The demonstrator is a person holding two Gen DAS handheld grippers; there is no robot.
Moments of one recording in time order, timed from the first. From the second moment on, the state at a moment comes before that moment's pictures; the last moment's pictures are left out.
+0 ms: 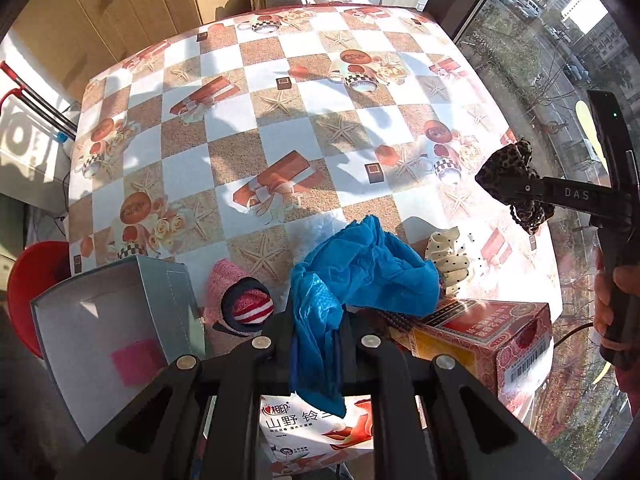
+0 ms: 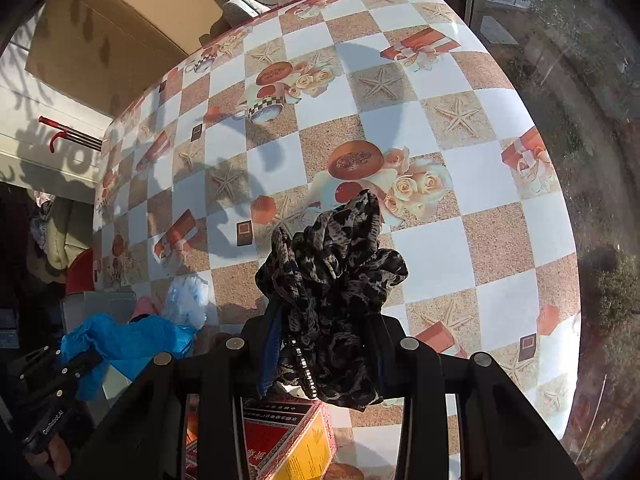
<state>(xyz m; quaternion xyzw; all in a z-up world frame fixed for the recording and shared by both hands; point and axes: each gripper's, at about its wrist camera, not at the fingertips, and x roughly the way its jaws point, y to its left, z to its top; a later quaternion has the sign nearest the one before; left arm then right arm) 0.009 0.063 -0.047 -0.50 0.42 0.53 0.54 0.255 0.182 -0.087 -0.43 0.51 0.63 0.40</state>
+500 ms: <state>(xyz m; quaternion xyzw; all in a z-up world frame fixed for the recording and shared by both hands) 0.010 0.024 -0.023 -0.46 0.41 0.54 0.58 0.238 0.126 -0.030 -0.38 0.51 0.65 0.41</state>
